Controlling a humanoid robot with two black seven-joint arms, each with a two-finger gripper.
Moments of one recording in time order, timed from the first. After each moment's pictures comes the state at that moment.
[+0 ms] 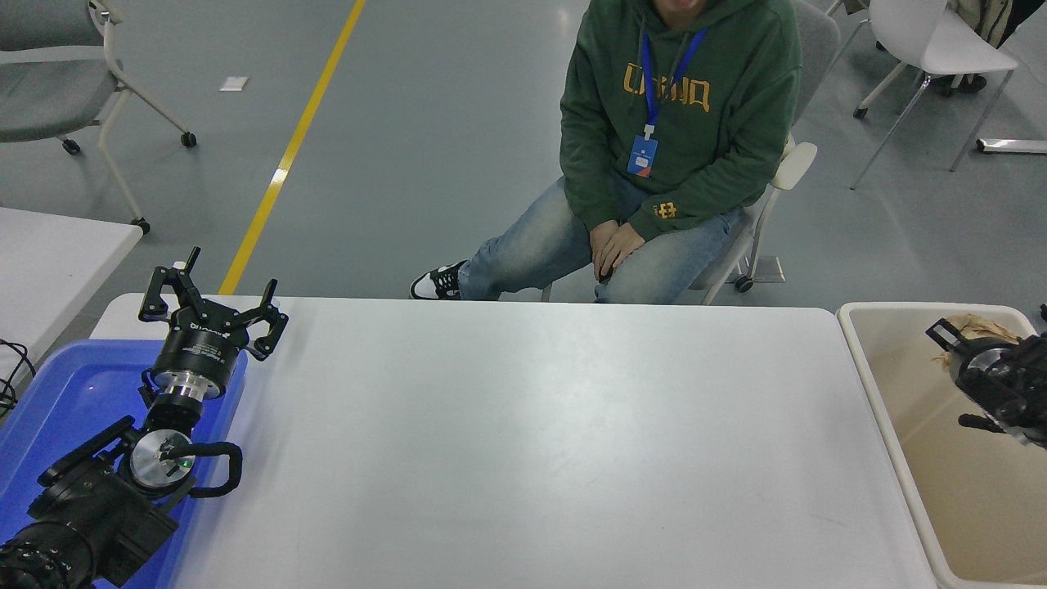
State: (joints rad) left arm -0.55 0.33 -0.83 -0.45 -0.19 -0.66 -0.49; right arm 0.90 -0.44 -0.24 0.27 -0.45 -0.17 -0.08
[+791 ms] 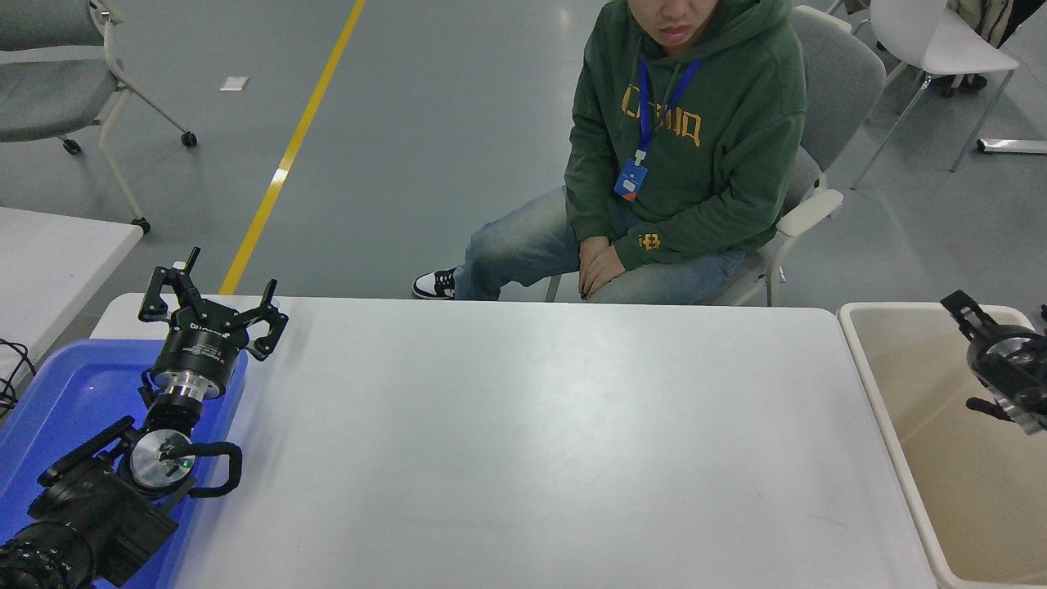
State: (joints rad) left arm -0.55 0.33 -0.83 -0.45 -0.19 -0.66 -0.49; right arm 0.90 -0.49 -0.03 0.30 -0.44 -0.18 -0.09
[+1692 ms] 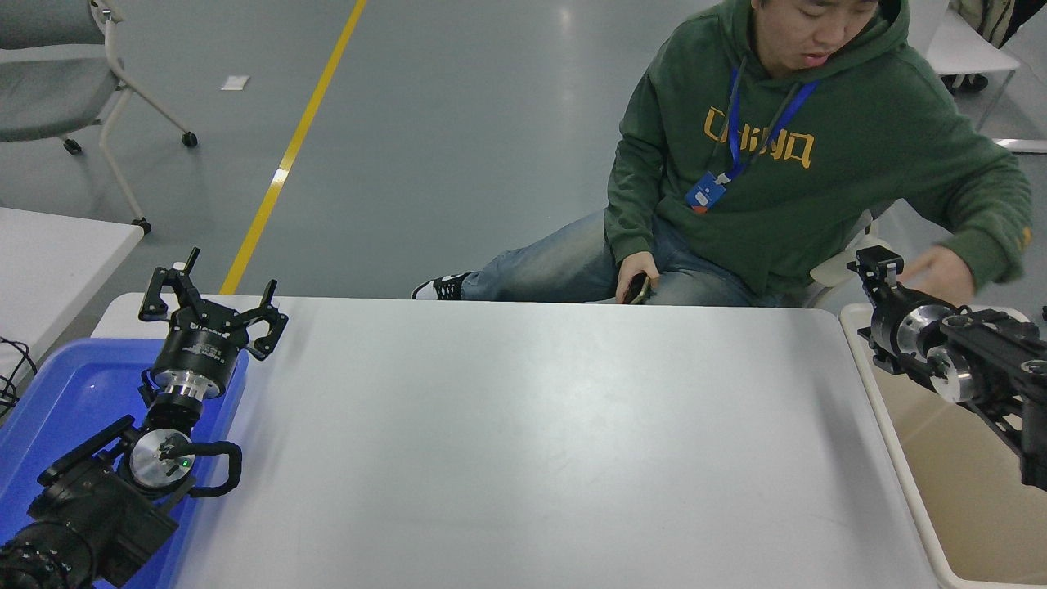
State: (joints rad) left arm -0.55 0.33 -0.83 -0.45 -0.19 -0.66 -0.49; right arm 0.80 -0.54 0.44 0.83 -0.35 -0.15 0.00
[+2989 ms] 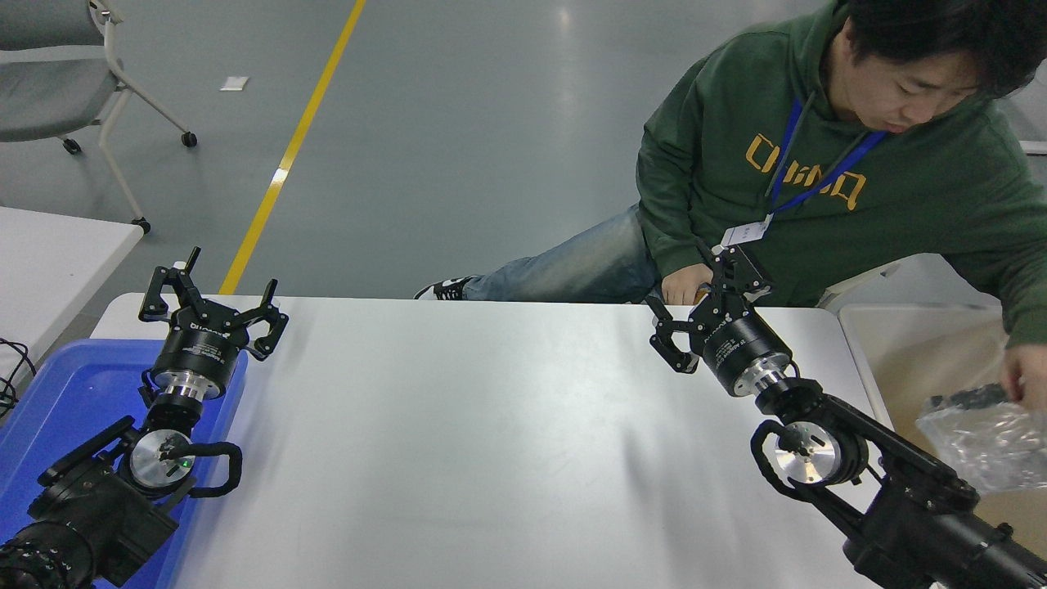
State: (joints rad) left arm -0.55 0.33 -0.83 -0.45 -0.19 -0.66 -0.49; right arm 0.52 -0.24 0.73 1.03 -0.16 0.02 0.40
